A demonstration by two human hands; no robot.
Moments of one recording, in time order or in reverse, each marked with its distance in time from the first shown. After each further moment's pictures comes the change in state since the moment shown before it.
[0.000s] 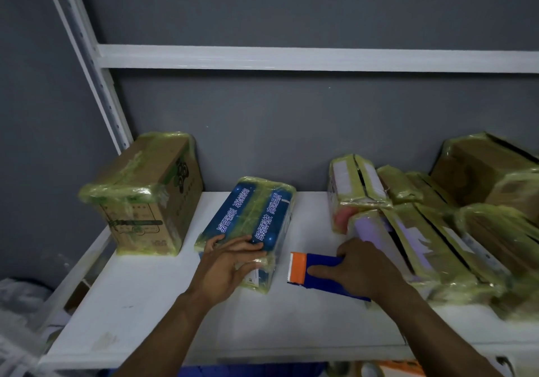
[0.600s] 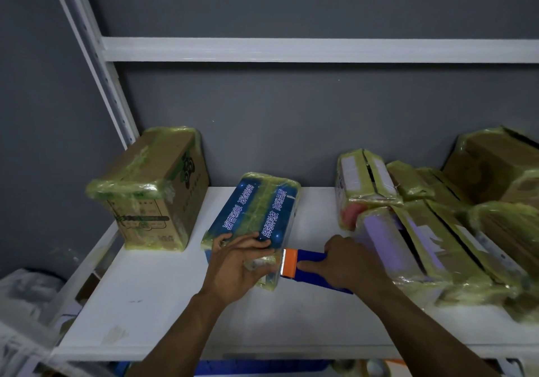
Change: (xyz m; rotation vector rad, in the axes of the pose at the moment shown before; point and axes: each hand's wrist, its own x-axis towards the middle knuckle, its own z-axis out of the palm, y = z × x) left_hand 0.001 0.002 0.018 0.050 0.119 -0.071; right_hand 0.032 -0.024 0.033 -0.148 -0.067 0.023
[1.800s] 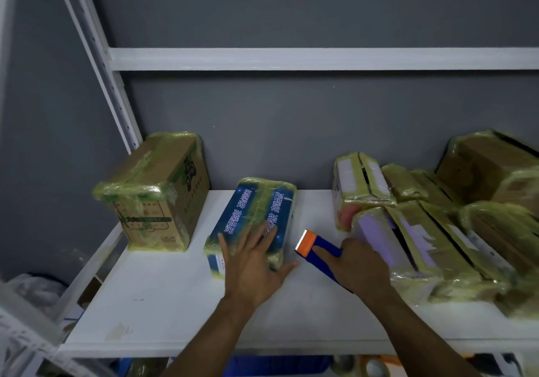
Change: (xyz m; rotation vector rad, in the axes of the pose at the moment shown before) left_hand 0.003 0.064 0.006 0.326 -0.044 -0.194; right_hand -0.006 0.033 0.020 0.122 0.273 0.128
